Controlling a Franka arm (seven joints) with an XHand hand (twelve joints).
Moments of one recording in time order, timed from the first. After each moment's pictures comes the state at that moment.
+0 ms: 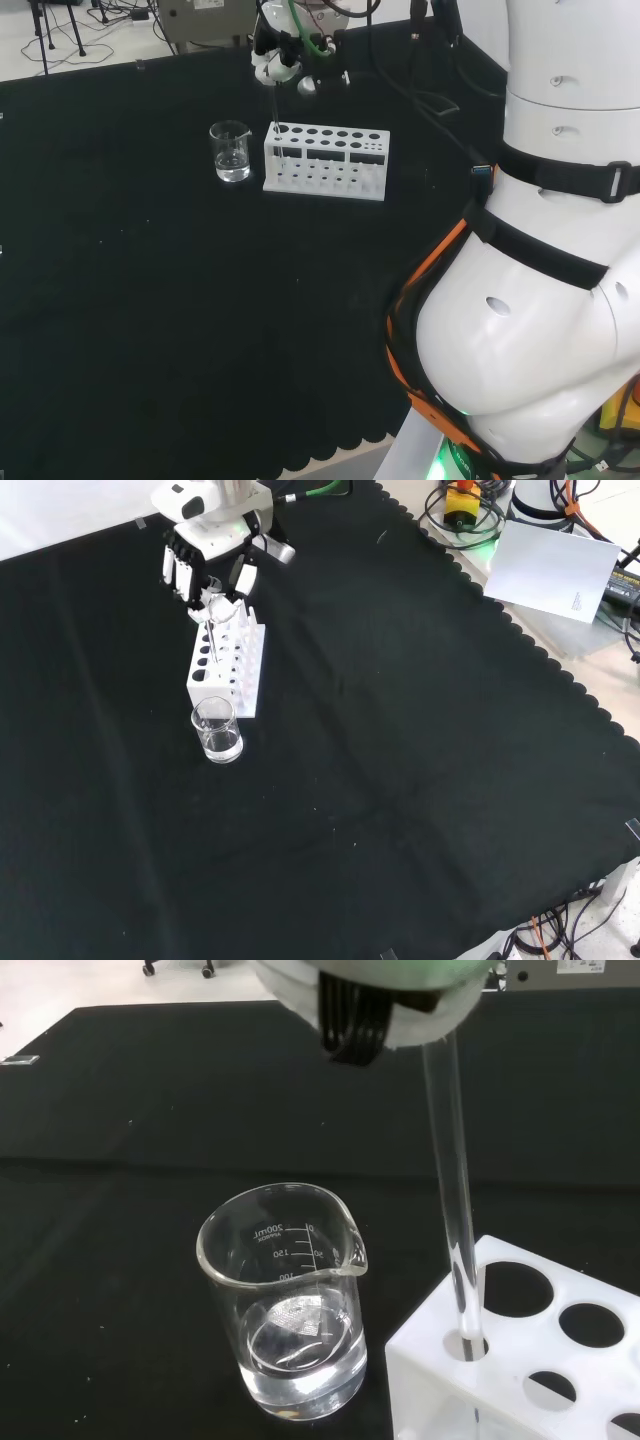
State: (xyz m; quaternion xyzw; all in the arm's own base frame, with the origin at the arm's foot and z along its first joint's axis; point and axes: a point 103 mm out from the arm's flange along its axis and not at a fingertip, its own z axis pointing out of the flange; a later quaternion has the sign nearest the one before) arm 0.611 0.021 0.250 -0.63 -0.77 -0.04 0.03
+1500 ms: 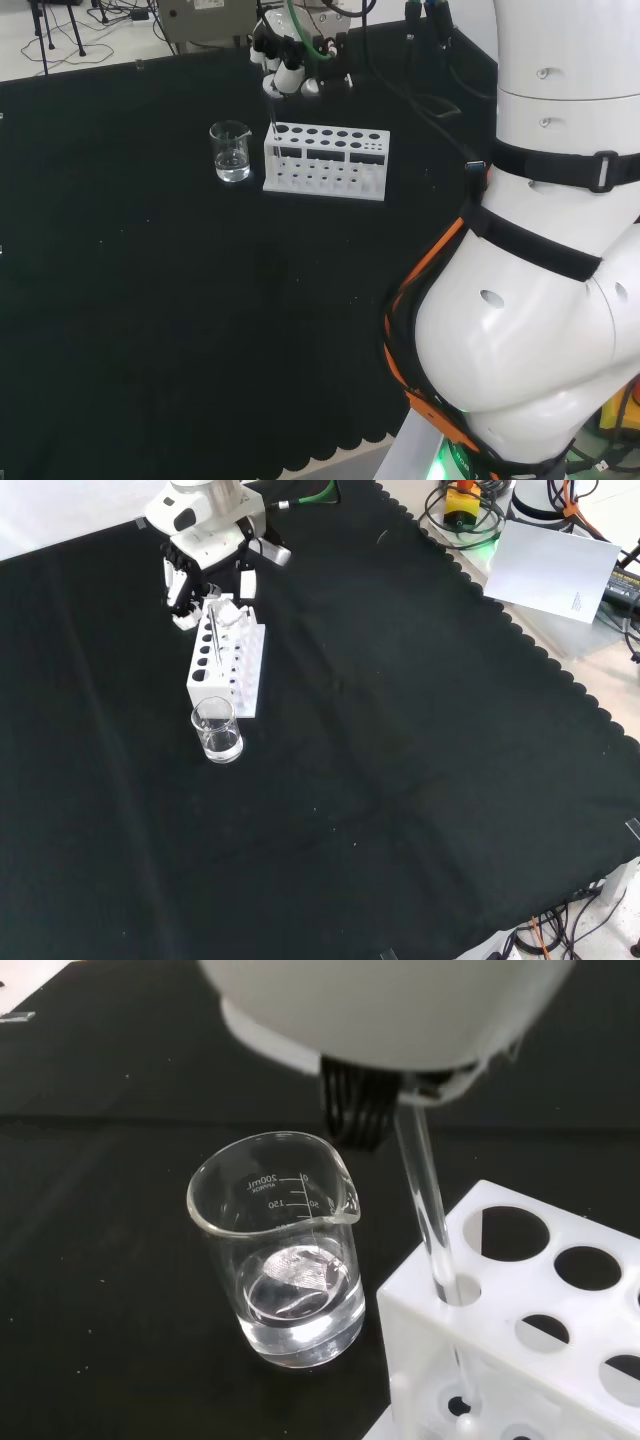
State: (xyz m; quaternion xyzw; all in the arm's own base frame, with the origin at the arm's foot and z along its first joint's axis) arm 0.614 0.015 0.237 -0.63 -0.77 -0.02 0.07
